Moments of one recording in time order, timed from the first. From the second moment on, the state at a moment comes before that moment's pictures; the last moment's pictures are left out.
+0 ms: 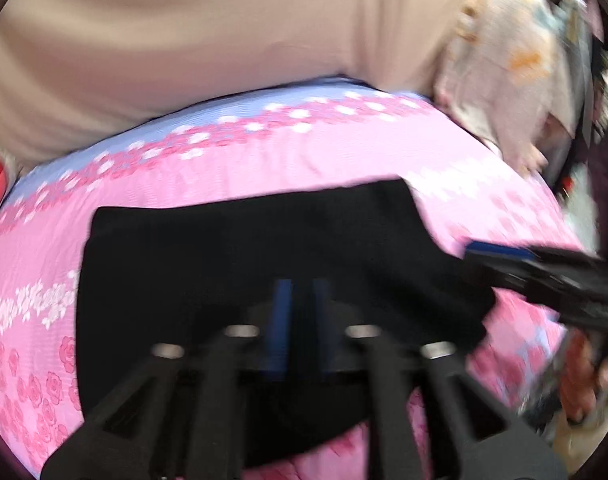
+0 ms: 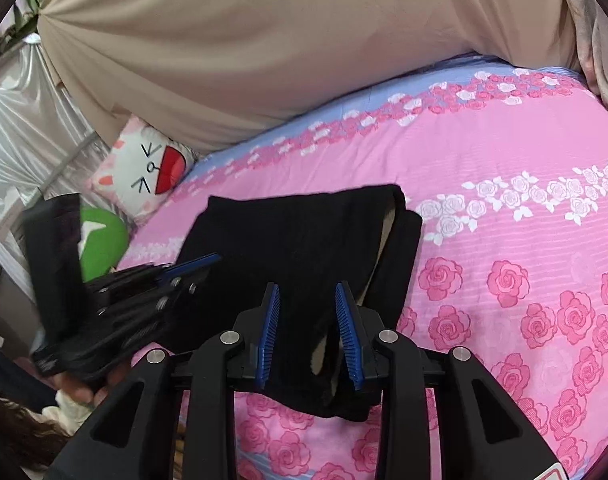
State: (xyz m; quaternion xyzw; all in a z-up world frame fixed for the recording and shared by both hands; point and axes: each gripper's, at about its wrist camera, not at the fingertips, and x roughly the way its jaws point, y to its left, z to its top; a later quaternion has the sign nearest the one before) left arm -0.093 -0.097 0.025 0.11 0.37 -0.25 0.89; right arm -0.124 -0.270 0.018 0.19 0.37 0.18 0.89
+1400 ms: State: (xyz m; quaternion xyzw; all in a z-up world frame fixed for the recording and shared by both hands) left arm -0.086 -0.102 0.053 0.05 0.36 -0.31 0.88; right arm -0.115 -0.269 0.018 0.12 0.36 0.19 0.91
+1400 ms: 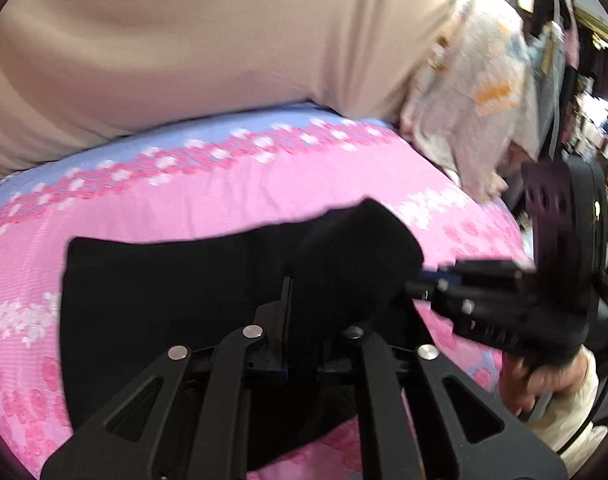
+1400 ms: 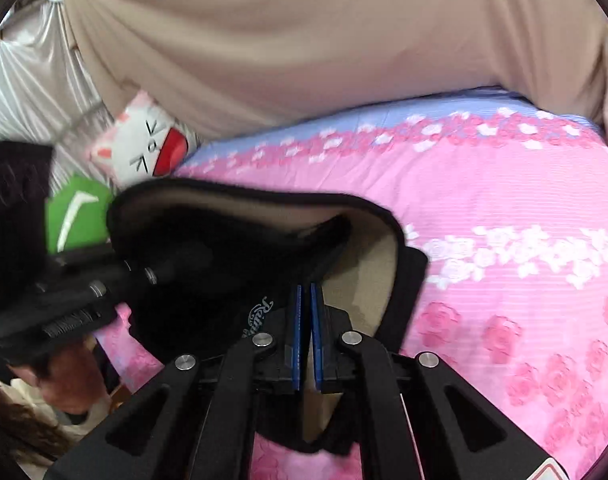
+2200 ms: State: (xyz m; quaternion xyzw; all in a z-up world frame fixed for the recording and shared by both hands) left arm -0.086 0.034 0.037 0.00 0.37 -0.18 0.91; right arm -0.128 -0.221 0.056 0.11 0.33 0.19 0.92
